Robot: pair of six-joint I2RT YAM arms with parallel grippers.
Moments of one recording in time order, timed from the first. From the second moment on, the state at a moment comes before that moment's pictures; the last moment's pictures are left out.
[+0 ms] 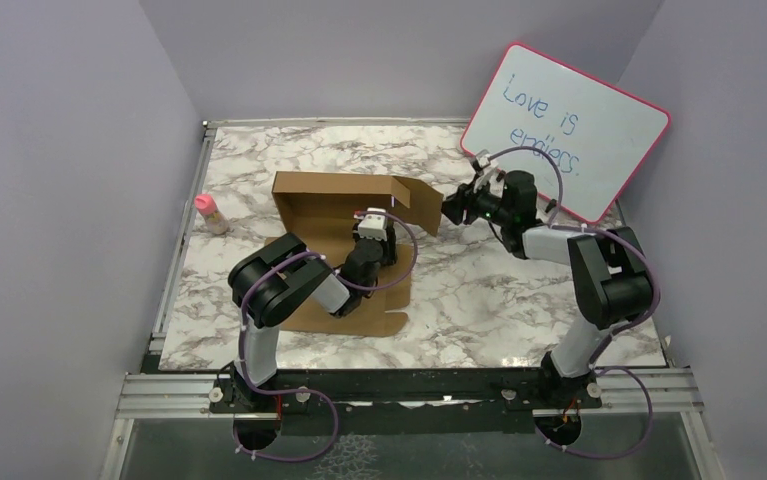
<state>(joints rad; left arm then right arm) -0.79 1.94 0.62 1.08 -0.49 -0.29 0.24 1.72 0.79 0.66 -0.58 0.06</state>
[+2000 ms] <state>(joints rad) -0.73 1.60 0.35 0.99 -0.36 -0.46 0.42 1.86 0.89 0.77 -0.88 0.08</state>
